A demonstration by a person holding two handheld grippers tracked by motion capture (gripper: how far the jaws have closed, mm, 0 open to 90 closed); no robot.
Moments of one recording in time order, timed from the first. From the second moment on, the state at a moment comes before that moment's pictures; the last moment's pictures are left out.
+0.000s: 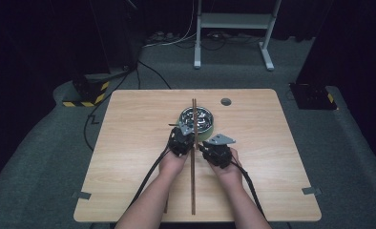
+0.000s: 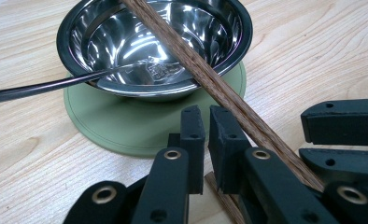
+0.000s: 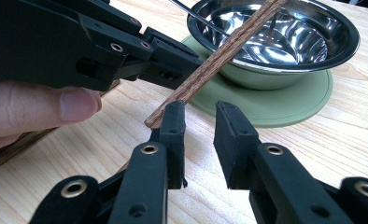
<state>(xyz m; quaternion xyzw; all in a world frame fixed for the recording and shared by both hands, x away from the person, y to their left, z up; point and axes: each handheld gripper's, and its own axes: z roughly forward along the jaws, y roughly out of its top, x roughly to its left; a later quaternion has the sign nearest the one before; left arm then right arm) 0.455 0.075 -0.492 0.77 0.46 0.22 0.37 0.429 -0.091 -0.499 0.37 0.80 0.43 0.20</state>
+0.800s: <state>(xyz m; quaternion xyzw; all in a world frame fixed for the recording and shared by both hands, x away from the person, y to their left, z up) 0.448 0.077 -0.492 0.78 0.45 0.23 0.37 0.431 -0.095 -0.498 0.39 0.79 0.43 0.21</state>
